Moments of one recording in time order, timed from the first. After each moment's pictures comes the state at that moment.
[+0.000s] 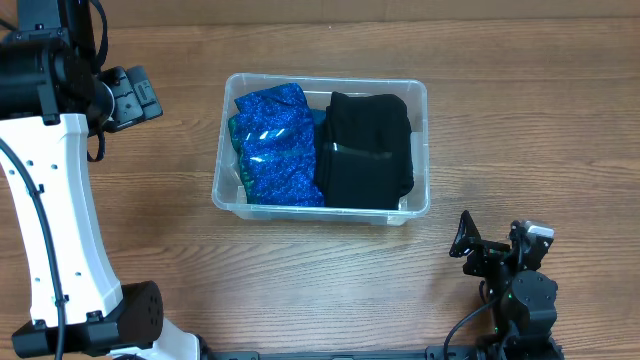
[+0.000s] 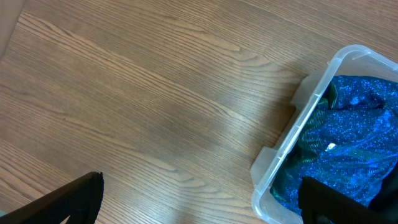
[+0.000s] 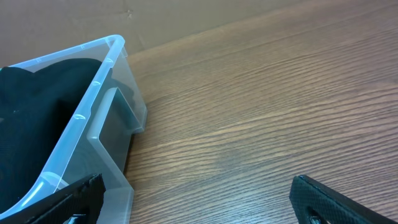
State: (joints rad) left arm 0.11 1.75 2.27 -1.69 -0.18 -0.32; right arm 0.09 0.07 0.14 -0.40 0.13 0.31
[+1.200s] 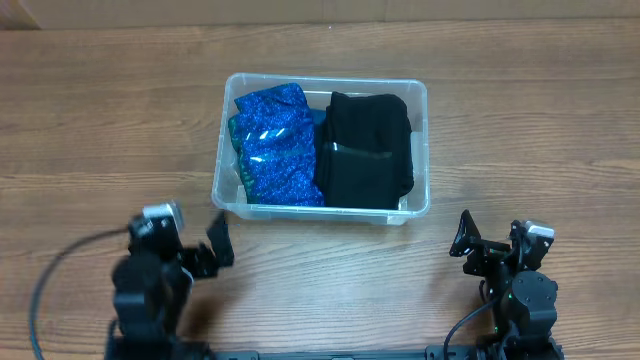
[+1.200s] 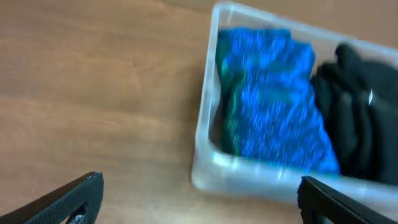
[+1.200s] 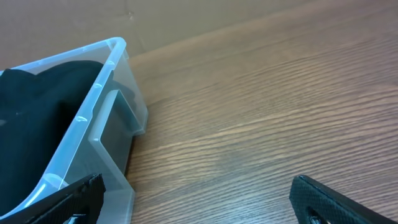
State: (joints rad) left arm 0.00 0.38 0.47 -0.57 0.07 -0.23; right arm 0.09 0.06 0.14 -0.40 0.13 0.31
